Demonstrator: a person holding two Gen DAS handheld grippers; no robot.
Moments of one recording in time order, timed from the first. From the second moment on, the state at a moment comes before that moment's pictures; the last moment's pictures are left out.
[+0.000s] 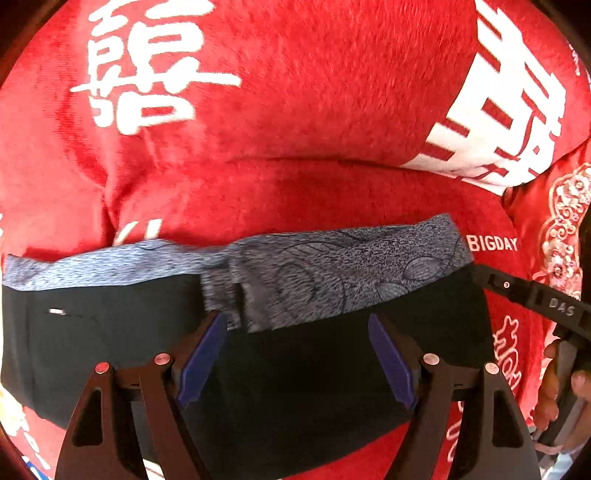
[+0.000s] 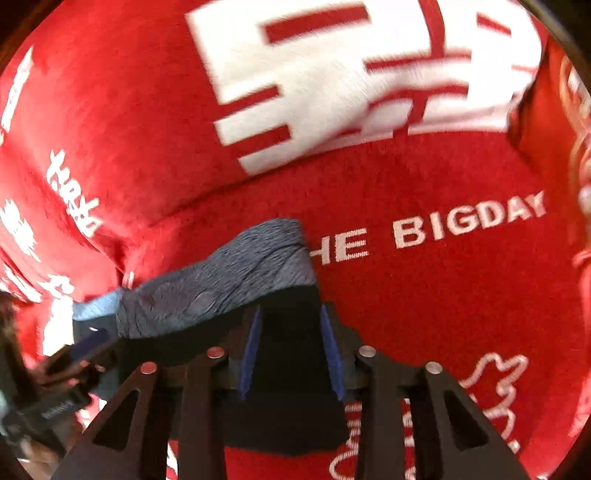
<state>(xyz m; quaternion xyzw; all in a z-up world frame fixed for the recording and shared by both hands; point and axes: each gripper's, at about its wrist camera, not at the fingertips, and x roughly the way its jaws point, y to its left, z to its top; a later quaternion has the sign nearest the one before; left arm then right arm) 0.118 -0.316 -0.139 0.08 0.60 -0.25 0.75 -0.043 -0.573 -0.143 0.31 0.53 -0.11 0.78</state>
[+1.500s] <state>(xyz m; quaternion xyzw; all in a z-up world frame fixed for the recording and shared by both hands) 0.073 -0.175 -0.146 0.06 0.66 -0.08 0.75 -0.058 -0.412 -0.106 0.12 0.61 0.00 0.78</state>
